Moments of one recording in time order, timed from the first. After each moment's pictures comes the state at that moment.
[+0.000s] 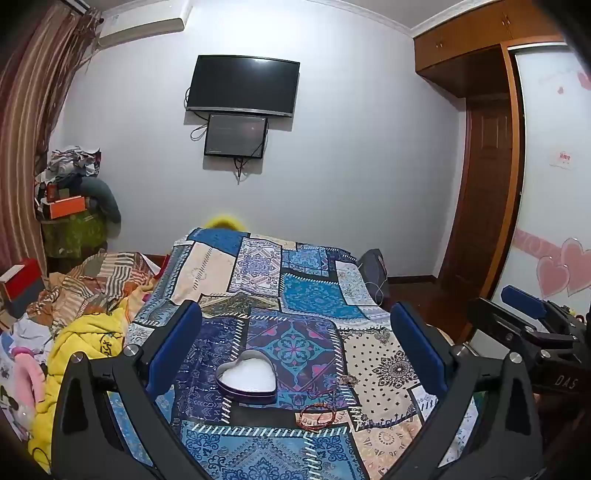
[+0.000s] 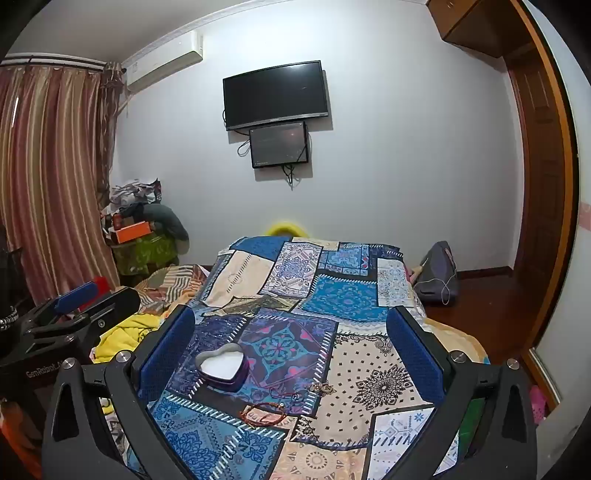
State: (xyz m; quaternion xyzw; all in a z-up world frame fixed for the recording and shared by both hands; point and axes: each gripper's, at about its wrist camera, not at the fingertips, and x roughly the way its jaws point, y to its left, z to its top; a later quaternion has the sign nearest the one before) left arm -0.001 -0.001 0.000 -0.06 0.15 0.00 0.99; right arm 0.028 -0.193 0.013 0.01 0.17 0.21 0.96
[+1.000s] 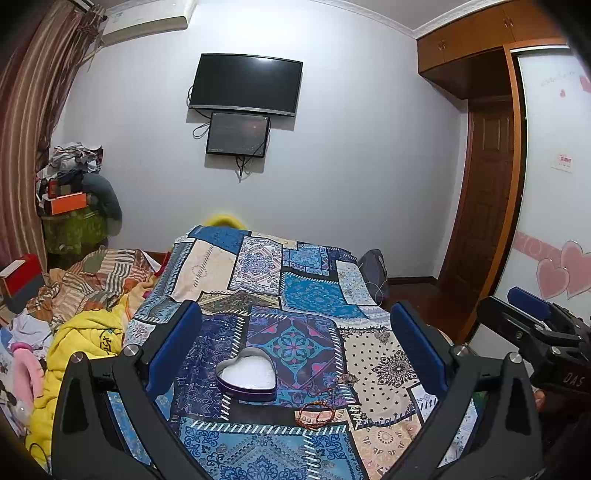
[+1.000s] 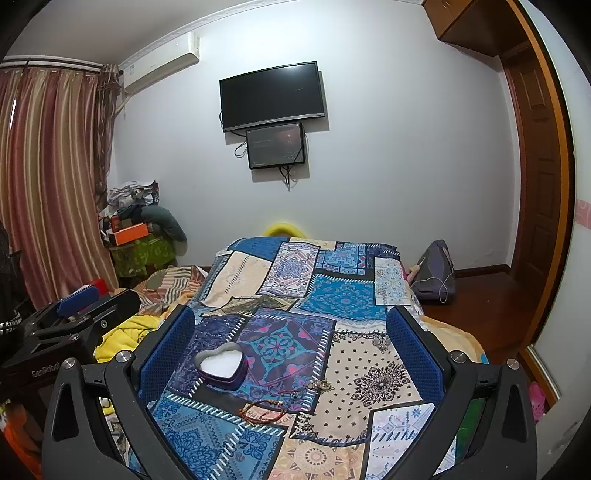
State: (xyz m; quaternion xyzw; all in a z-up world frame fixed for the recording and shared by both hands) left arm -0.003 0.004 -0.003 -0.07 0.15 0.01 0.99; right arm 0.024 -0.197 0.014 0.02 0.17 0.21 0.96
